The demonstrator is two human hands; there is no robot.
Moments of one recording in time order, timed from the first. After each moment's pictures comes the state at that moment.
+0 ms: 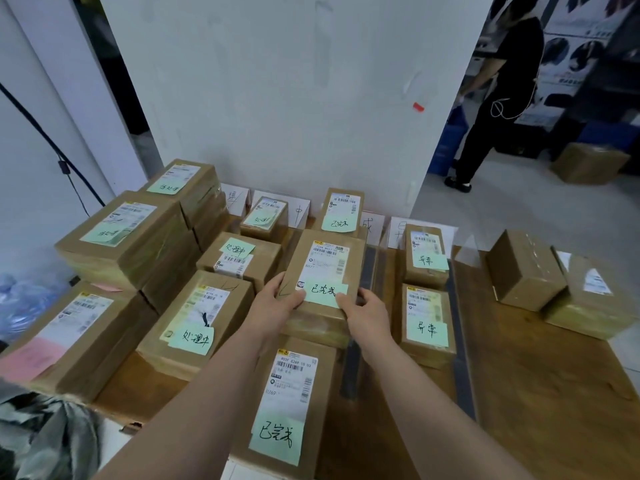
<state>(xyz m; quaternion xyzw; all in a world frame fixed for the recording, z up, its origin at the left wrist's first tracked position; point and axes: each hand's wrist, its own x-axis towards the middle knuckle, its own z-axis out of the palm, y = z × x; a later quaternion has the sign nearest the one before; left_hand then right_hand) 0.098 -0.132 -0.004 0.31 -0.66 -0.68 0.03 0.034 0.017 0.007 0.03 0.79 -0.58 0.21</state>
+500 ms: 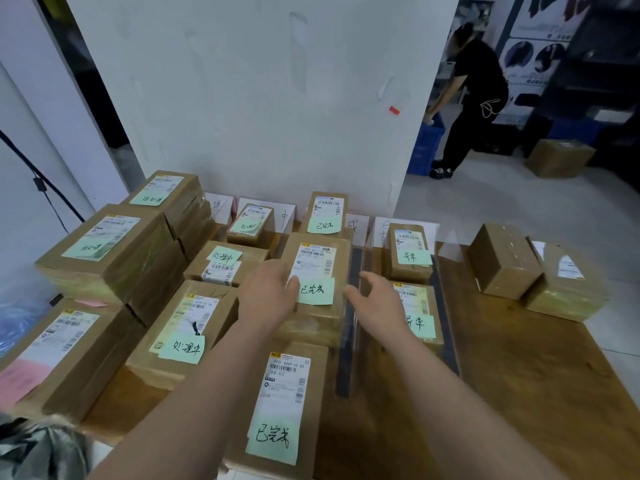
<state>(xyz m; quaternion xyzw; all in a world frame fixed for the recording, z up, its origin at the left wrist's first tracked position) 0.086 -0.123 0.036 0.24 -0.92 -0.29 0.11 0.026 0.048 0.034 -0.11 0.90 -0.41 0.10</state>
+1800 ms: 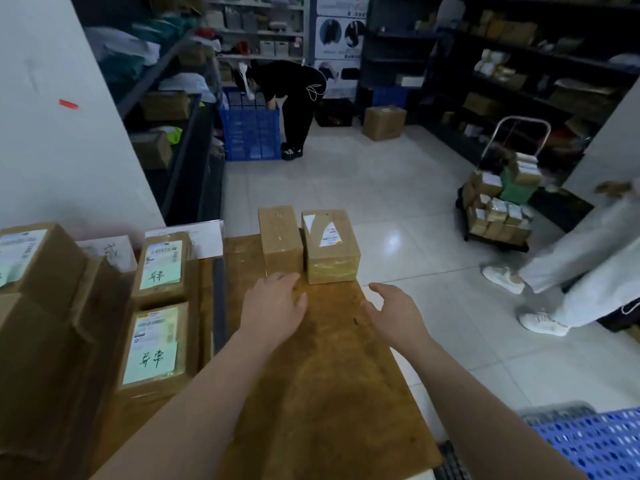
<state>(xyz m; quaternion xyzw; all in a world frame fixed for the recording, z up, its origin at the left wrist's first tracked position) -0.090 0.306 0.023 -0.04 -0.98 -0.18 -0.01 -0.076 0.508 0.028 0.06 0.96 -0.28 0.03</state>
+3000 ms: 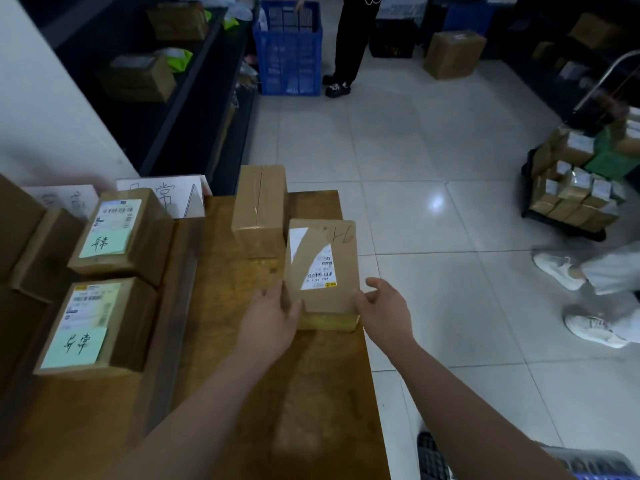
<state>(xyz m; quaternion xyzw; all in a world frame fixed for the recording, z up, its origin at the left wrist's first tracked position) -0.152 0.389 -0.075 0.14 -0.94 -0.32 -0.06 -0.192 0.572 -0.067 0.09 0.91 -0.38 0.14</state>
